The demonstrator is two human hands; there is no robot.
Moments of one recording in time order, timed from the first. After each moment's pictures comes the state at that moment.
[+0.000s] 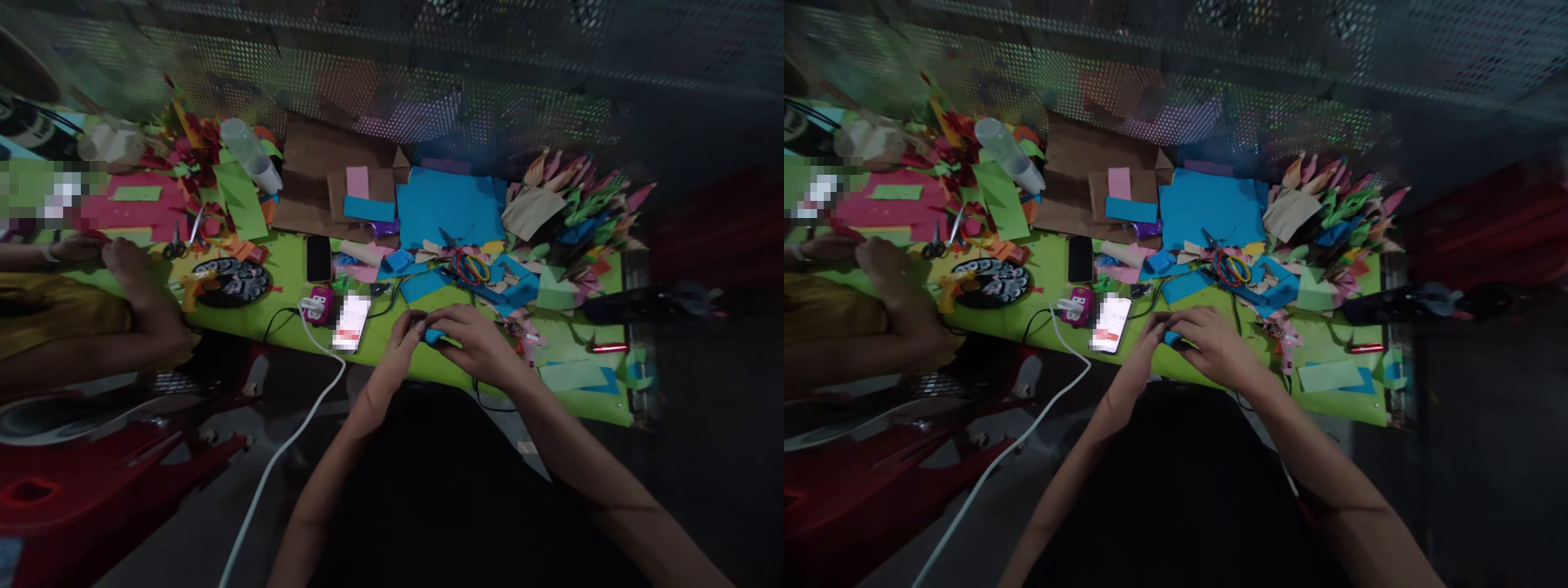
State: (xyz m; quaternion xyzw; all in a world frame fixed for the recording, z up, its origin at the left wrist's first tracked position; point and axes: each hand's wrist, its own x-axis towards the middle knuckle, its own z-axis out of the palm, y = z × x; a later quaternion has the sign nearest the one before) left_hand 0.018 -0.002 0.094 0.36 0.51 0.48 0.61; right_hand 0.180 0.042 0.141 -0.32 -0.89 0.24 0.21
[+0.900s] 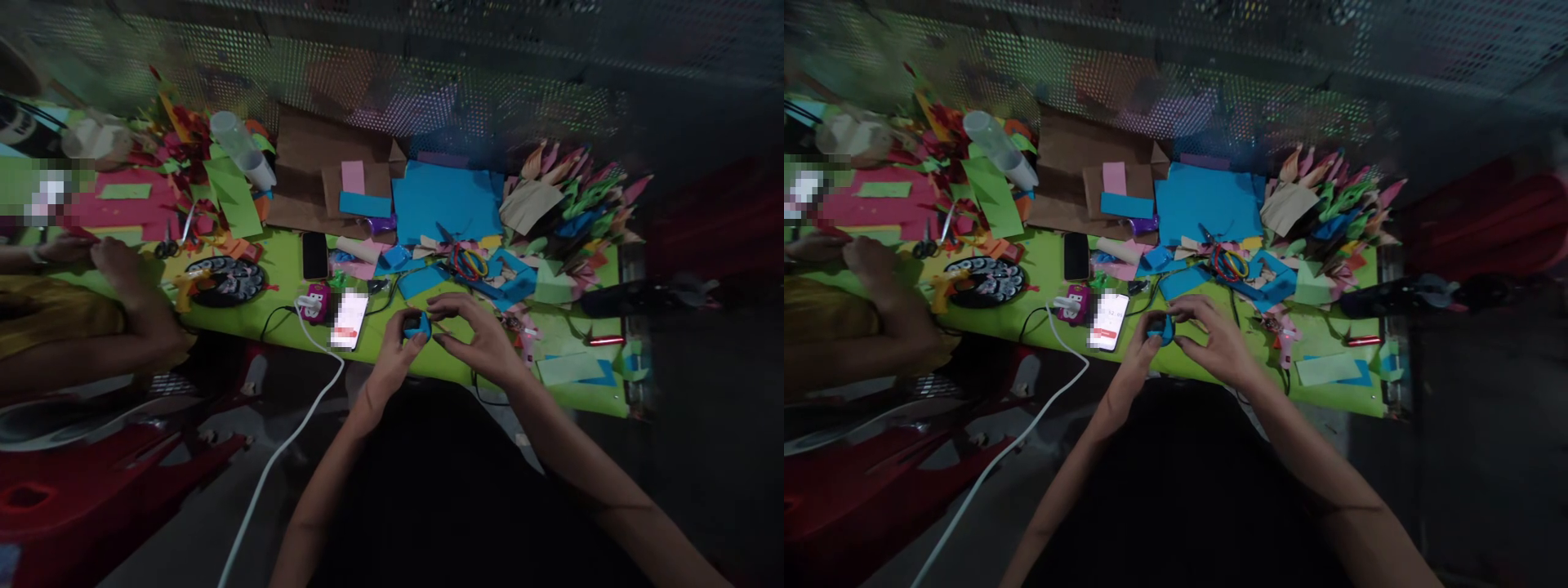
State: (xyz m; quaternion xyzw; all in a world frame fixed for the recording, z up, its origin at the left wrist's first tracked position) left_hand 0.012 -0.013 0.081 0.41 0.52 0.49 0.57; right_hand 0.174 0.032 0.146 -0.41 -0.76 0.38 0.33
